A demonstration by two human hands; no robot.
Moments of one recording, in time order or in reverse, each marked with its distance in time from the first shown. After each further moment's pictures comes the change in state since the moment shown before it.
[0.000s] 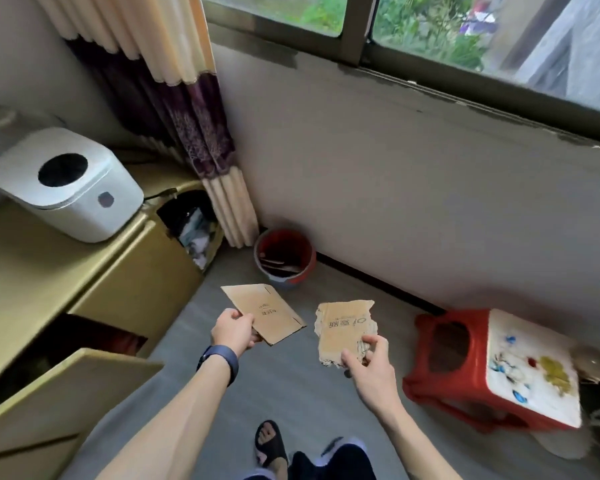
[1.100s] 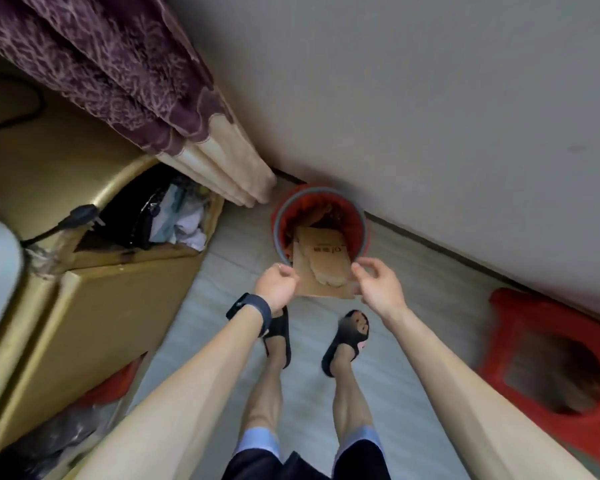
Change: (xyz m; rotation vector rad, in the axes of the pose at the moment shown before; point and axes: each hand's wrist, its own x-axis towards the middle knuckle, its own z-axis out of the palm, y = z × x) left_hand 0.390 0.111 0.133 0.451 -0.396 -0.161; right_hand 0.452 -0.085 0.195 -0.071 -0.129 0.328
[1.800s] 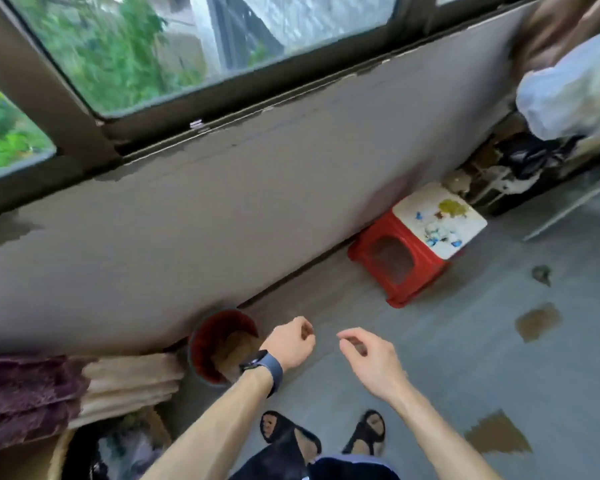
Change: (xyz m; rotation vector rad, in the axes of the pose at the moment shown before) left_hand -0.290 0.093 0.098 1.242 -0.398 0.912; right_hand -0.345 0.085 -0.089 0.370 0.594 0.019
